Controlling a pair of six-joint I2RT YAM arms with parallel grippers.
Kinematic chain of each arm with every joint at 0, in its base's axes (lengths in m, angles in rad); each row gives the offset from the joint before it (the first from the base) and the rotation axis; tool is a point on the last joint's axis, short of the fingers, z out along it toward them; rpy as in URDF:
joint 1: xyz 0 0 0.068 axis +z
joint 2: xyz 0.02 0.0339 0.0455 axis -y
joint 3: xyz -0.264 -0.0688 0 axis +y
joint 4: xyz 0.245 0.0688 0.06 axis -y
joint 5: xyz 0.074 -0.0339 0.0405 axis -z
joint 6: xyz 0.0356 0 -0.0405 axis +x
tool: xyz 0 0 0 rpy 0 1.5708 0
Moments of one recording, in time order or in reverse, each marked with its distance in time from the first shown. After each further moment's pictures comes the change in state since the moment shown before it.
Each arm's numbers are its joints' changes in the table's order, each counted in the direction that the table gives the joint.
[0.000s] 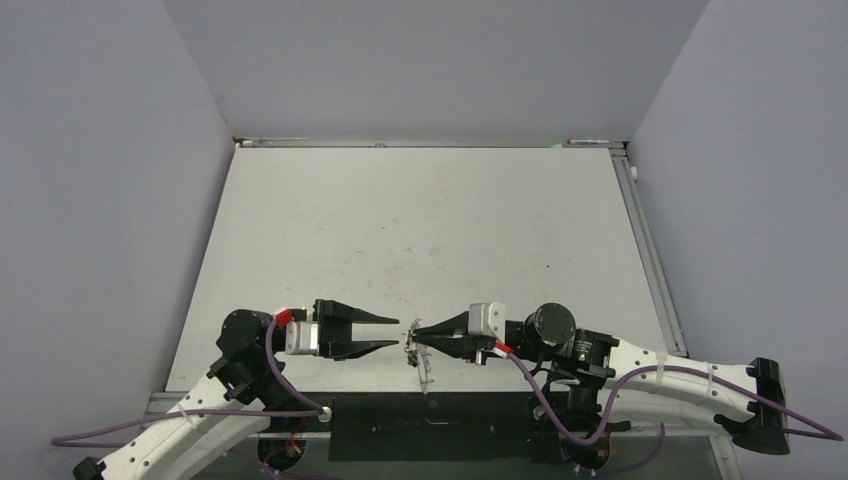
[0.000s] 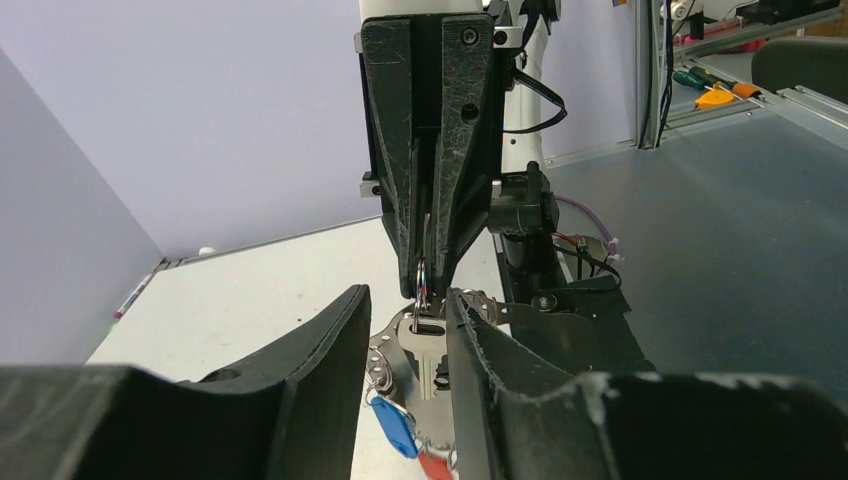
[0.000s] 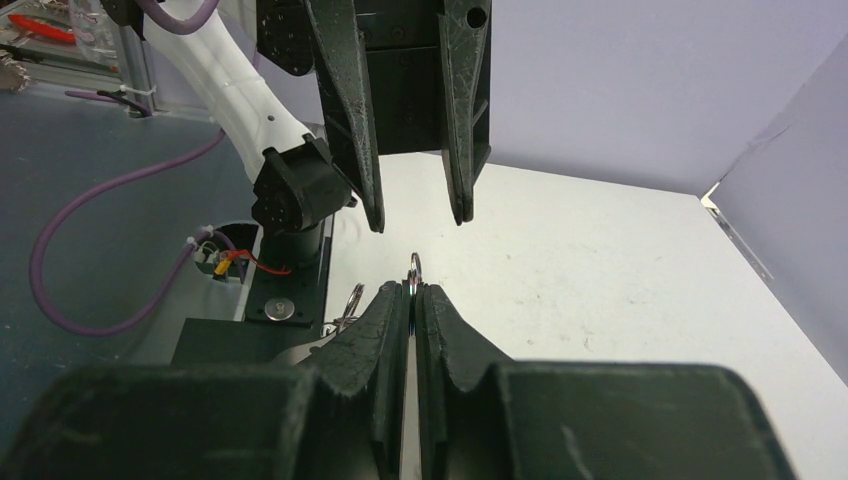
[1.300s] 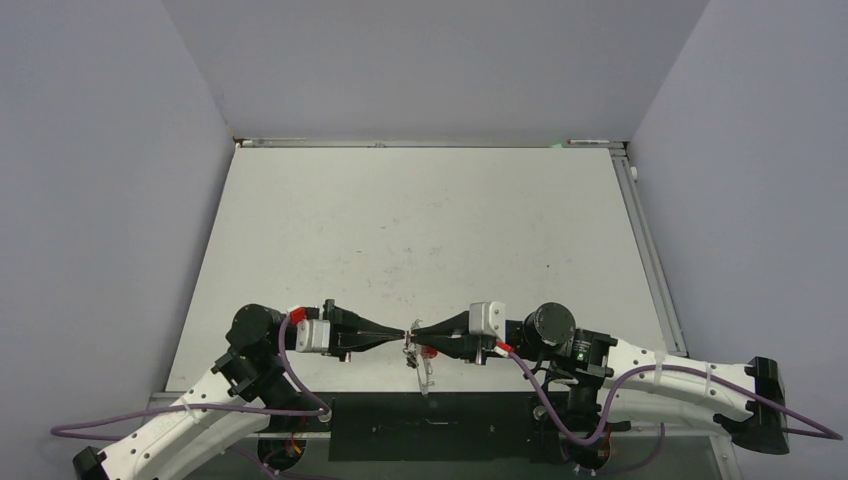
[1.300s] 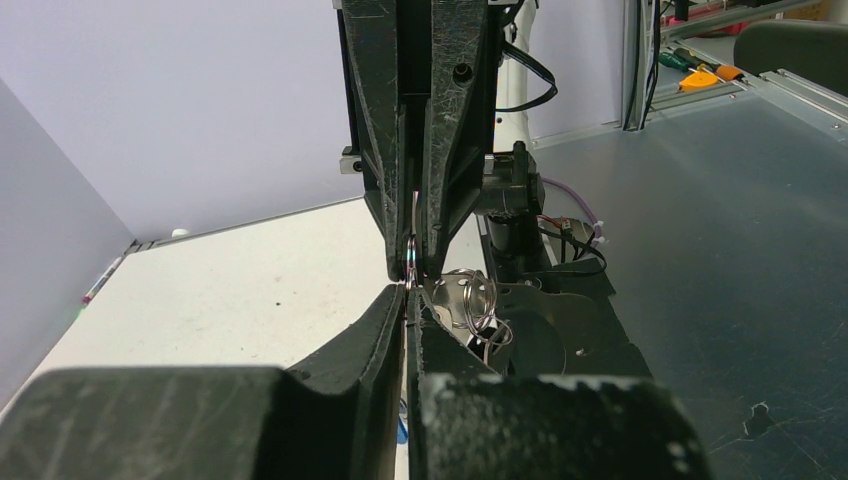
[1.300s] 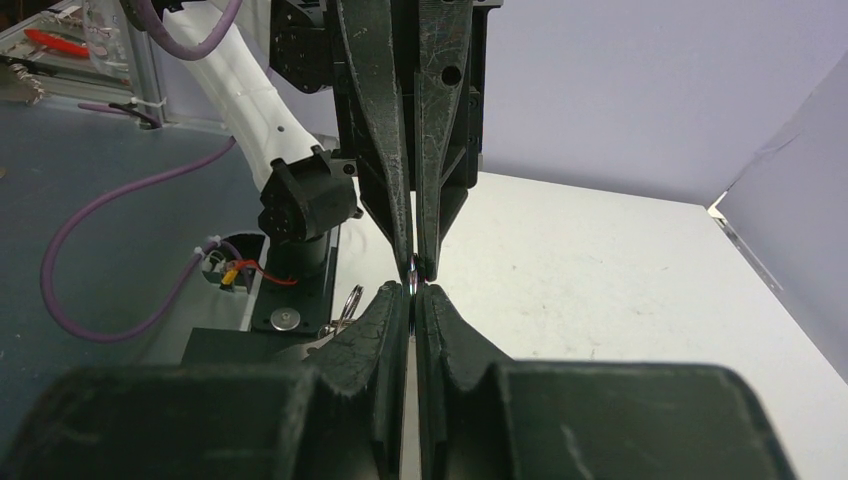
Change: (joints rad) left arm -0.037 -0.043 -0.001 -0.031 -0.006 0.029; right arm 0.000 -0.011 0.000 0.031 -0.015 0.013
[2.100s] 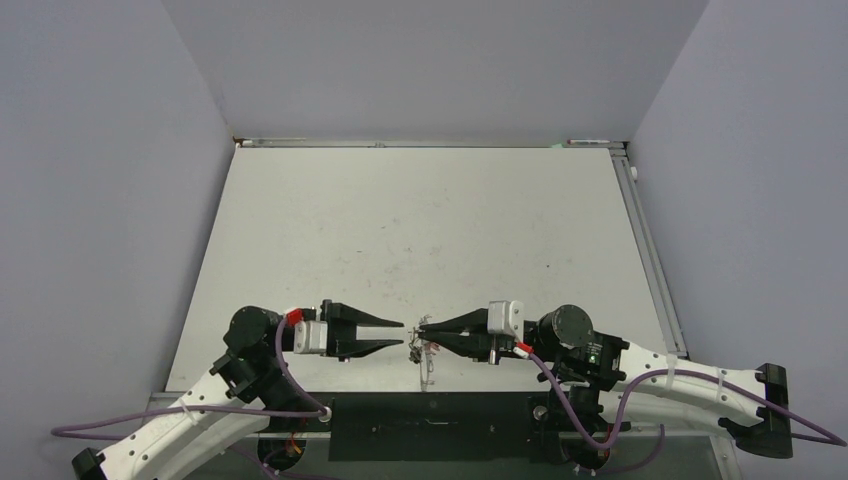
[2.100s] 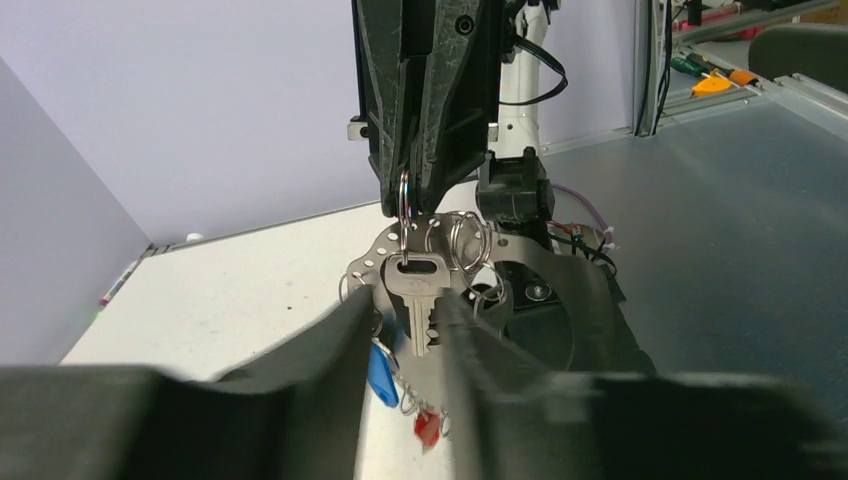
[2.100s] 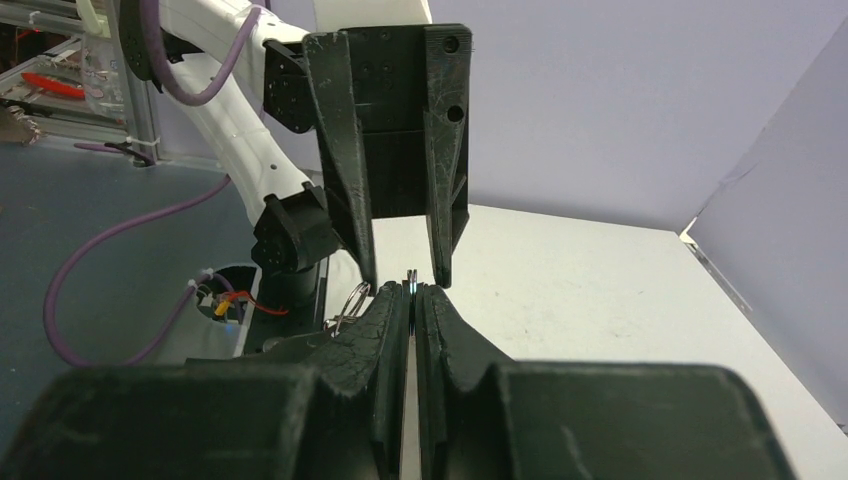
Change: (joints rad) left arm -0.006 0.014 -0.001 -0.005 -0.024 0.001; right arm 0.000 0.070 0.000 0.008 0.024 0.010
